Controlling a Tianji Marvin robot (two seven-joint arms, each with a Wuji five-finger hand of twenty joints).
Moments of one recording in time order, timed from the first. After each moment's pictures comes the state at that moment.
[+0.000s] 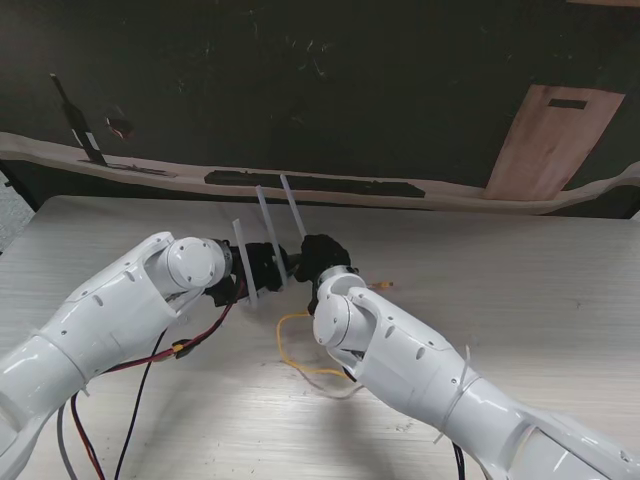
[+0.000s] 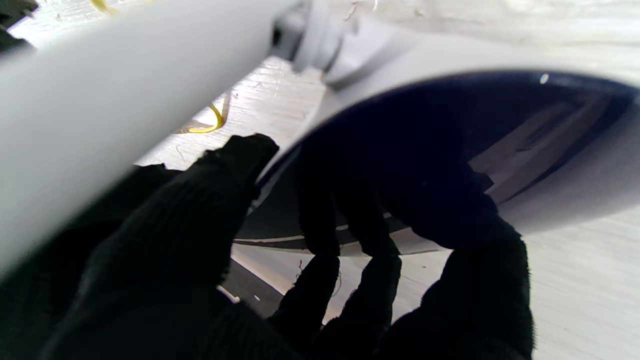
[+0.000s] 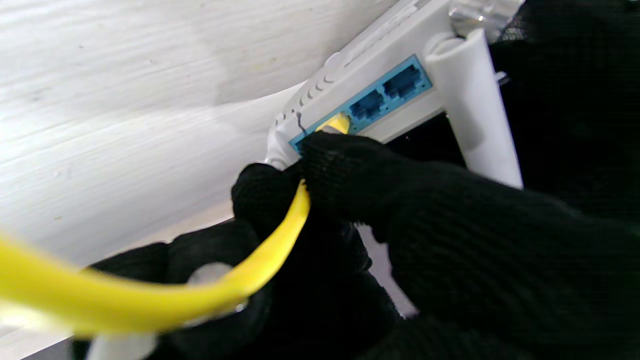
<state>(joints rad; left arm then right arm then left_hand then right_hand) 0.85 -1.10 -0.65 -1.10 0.17 0.16 -0.43 -0.98 -1.40 0.58 -1.07 -0.32 0.37 -0.36 0.81 -0.55 0.58 0.17 0.16 0.36 0.31 0.25 0.22 0.44 0.27 0.28 0.26 0.67 0.27 0.29 0.06 0.52 0.61 0.39 0.72 -1.02 1.34 -0.09 0.98 0.34 1.20 0.51 1.22 0.31 1.11 0.55 1.31 0.29 1.59 0.69 1.17 0.43 1.87 0.69</state>
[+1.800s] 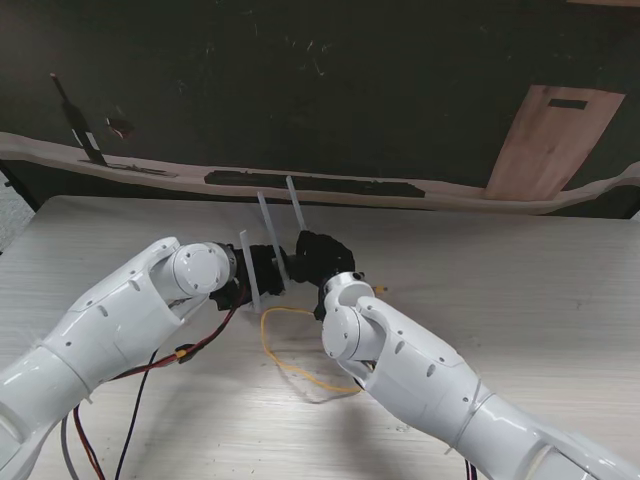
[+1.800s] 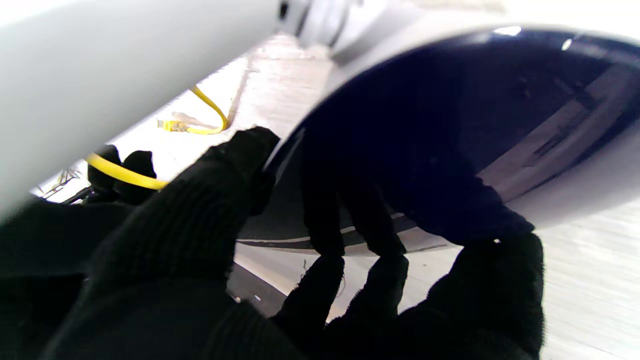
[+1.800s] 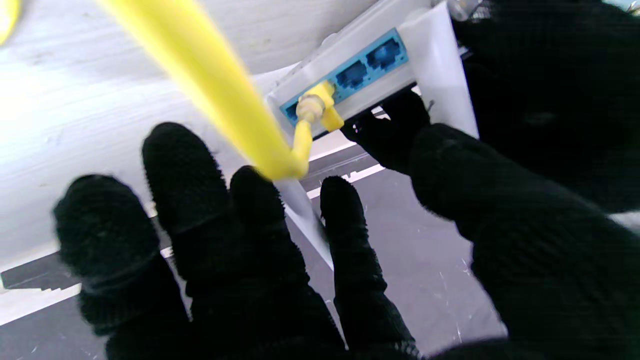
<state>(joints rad) 0.90 -1.11 -0.70 -1.15 0.27 0.20 -0.42 -1.05 -1.35 0.64 -1.16 -0.44 0.32 -0.37 0.83 -0.57 0.58 0.09 0.16 0.40 0.30 0.26 0.22 0.49 0.27 0.28 0.35 0.72 0.16 0.29 0.13 0.60 0.59 0.29 0.43 -0.80 1.13 -0.11 0.56 0.17 0.93 0.35 0.85 0.43 0.95 0.44 1.14 0.43 0.98 0.34 0.89 0.63 1.49 0.34</state>
